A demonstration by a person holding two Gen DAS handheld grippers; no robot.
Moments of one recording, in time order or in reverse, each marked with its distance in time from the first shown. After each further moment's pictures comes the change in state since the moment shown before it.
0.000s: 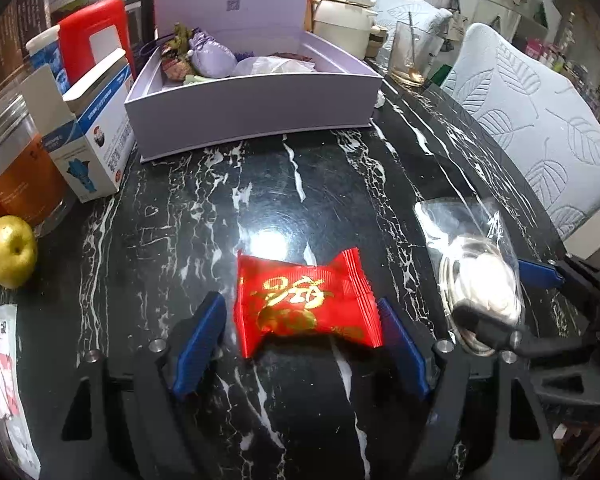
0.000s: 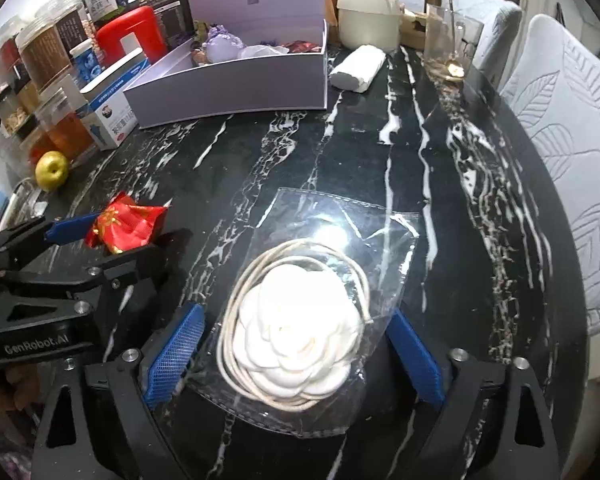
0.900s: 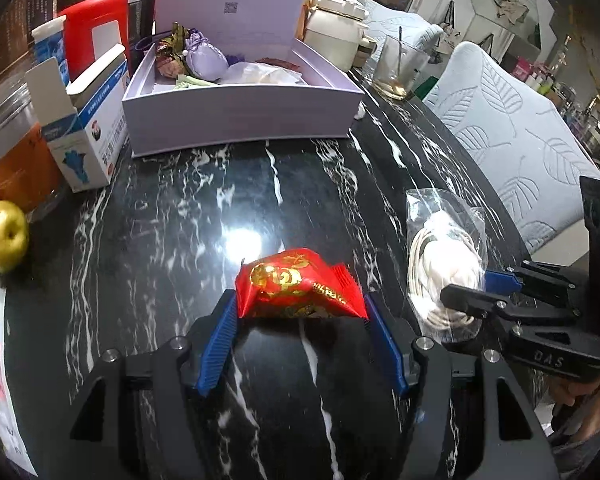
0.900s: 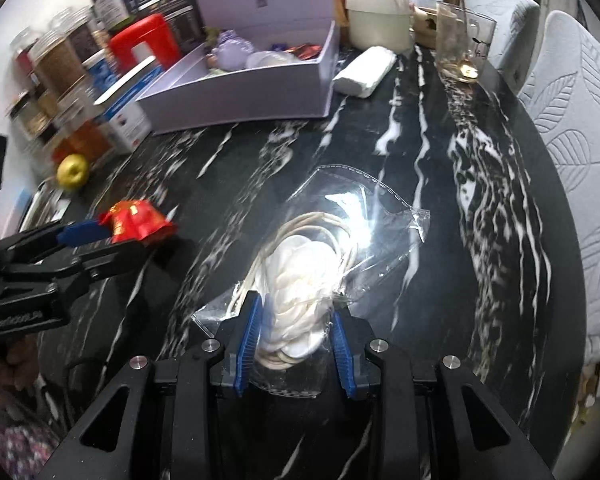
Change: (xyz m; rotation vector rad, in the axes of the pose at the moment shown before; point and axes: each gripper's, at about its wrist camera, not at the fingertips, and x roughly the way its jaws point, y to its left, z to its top) left arm -0.020 0.004 0.001 -0.072 0.014 -0.101; right arm -0.009 -0.027 0.008 -0.028 0.035 0.141
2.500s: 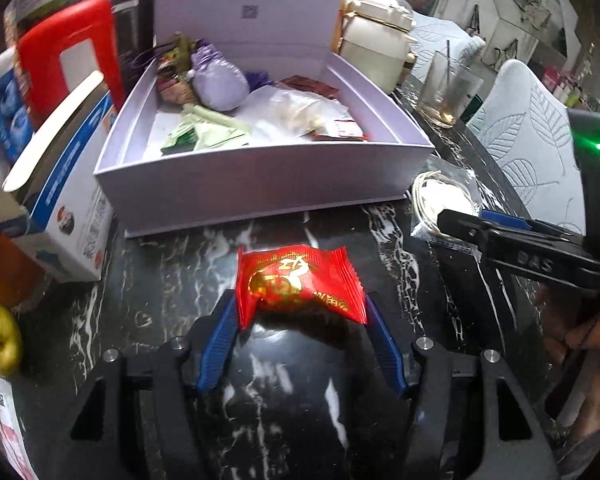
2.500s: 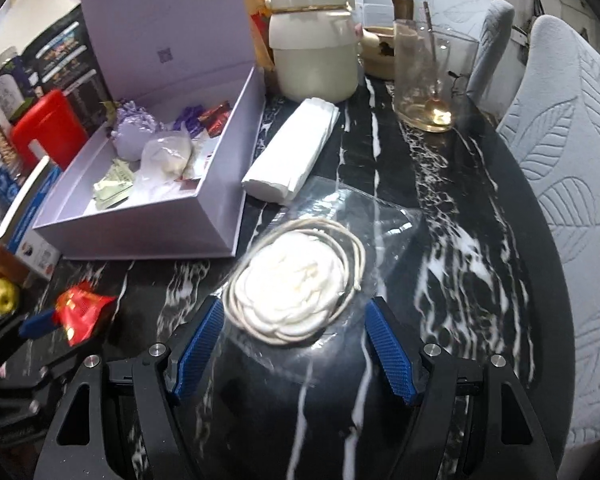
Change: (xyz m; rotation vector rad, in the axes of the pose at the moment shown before) left arm 0.051 0.022 0.071 -0.037 -0.012 0.081; right arm 0.057 -0.049 0.111 0.147 -0.089 -0.145
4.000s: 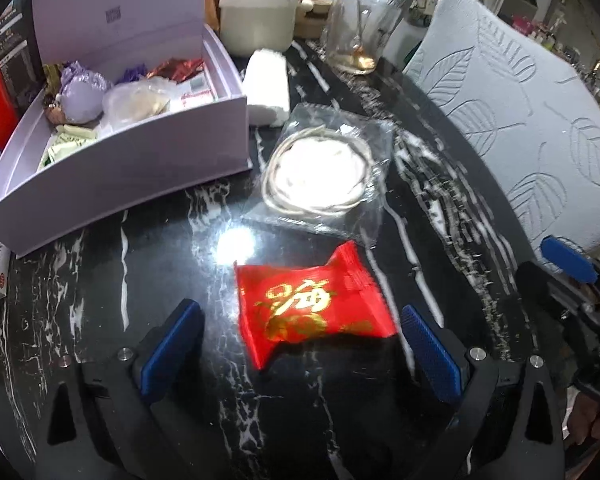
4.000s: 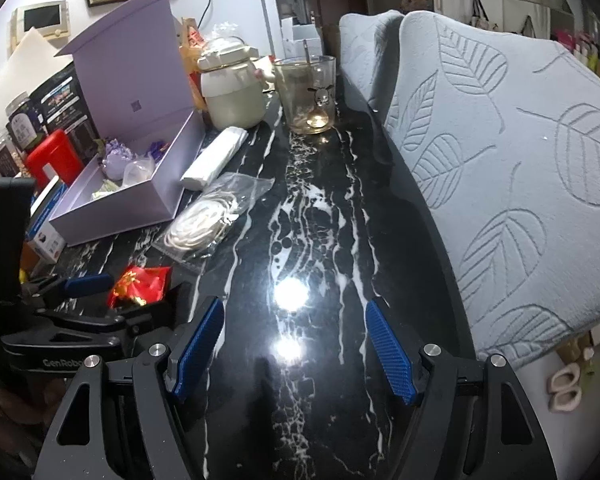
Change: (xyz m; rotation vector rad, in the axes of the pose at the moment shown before) left arm 0.039 -0.114 0.003 0.133 0.115 -0.028; right arm -0.103 -0.079 -0.079 0.094 -0.134 -0.061
